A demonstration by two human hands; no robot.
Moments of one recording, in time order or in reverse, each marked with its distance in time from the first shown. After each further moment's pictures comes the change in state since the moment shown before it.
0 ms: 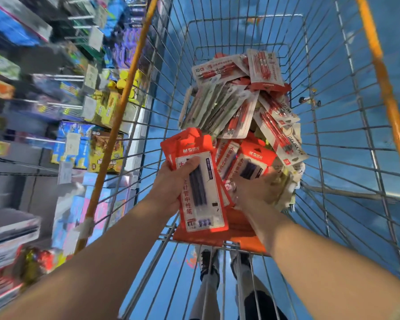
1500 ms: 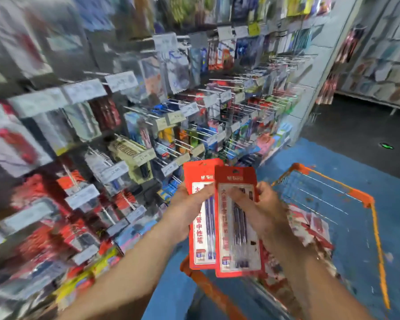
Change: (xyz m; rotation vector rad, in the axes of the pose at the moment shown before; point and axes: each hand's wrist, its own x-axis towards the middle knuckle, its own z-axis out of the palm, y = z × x) left_hand -0.409 0.090 -0.161 -0.336 0.200 0.615; right_hand -0.455 -0.044 -0.161 0.127 -0.675 -1.304
